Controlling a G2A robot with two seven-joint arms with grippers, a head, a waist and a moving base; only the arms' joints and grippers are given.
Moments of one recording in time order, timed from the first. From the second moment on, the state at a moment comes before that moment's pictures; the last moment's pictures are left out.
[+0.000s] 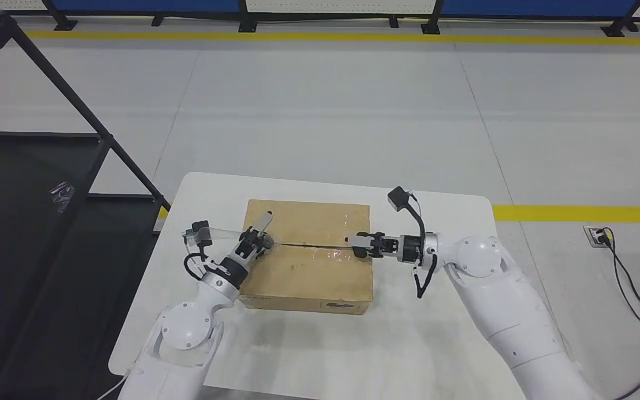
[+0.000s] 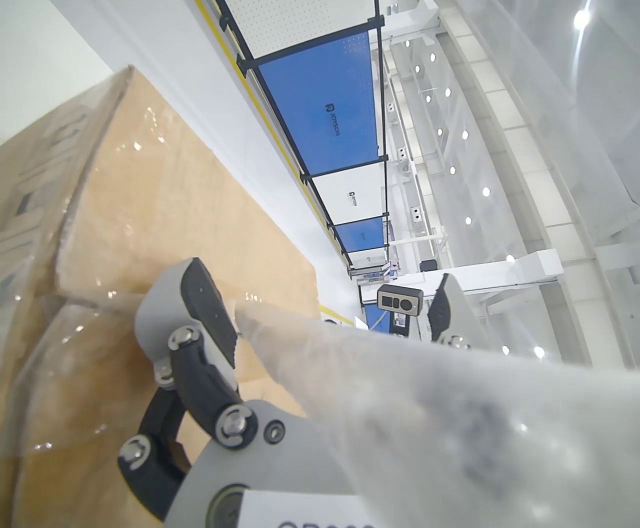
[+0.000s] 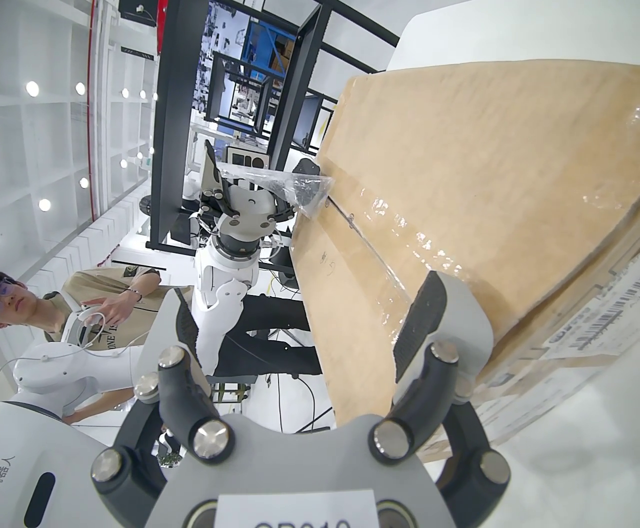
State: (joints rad) left arm 1.10 -1.27 -1.34 -1.54 -0.05 -0.10 -0.28; right arm -0.58 -1.27 1.08 -0.98 0.17 -0.46 1.08
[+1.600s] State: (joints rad) left arm 0.96 -1.31 -1.17 -1.46 0.03 -0.03 -0.22; right arm -0.61 -1.24 1.10 -0.96 0.22 -0.50 1.08
